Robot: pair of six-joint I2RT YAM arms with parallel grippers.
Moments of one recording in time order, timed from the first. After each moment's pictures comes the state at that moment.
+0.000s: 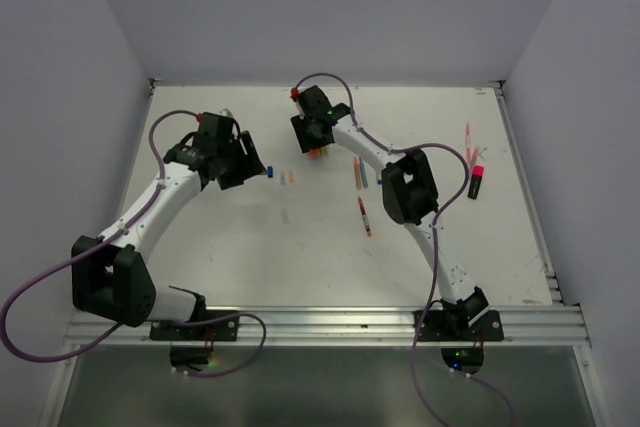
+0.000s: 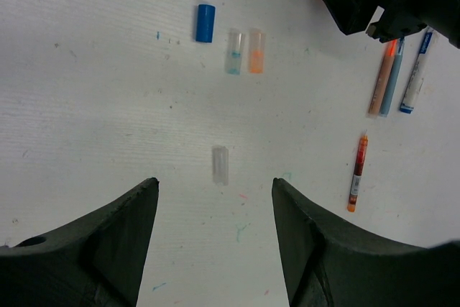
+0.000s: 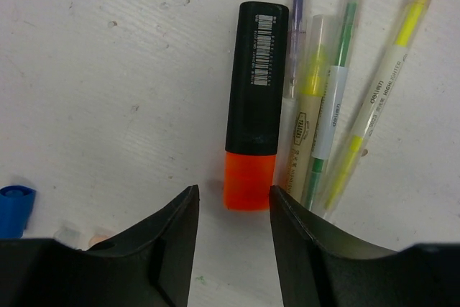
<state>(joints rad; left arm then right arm) -0.28 1.38 1.11 -0.66 0.05 -0.65 0.62 2.54 2.31 -0.70 0.10 0.17</state>
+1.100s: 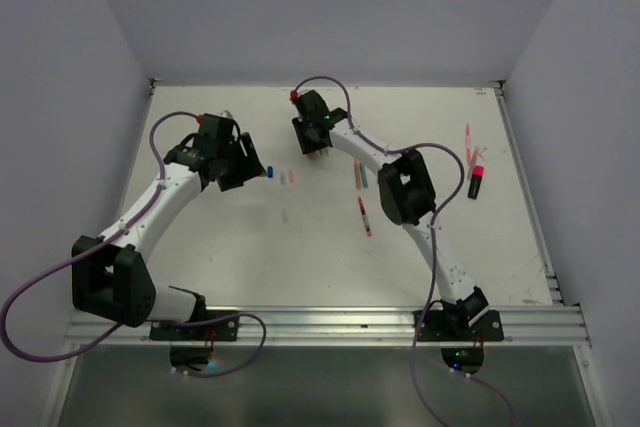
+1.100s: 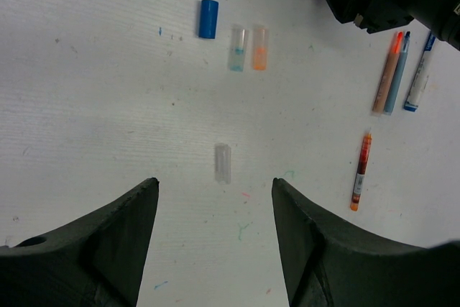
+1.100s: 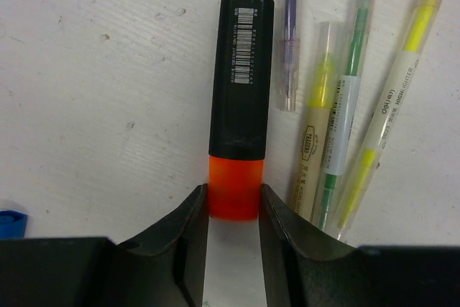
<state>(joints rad) -0.28 1.38 1.10 -0.65 0.05 -0.65 0.63 2.58 2.31 -0.65 0.13 0.20</state>
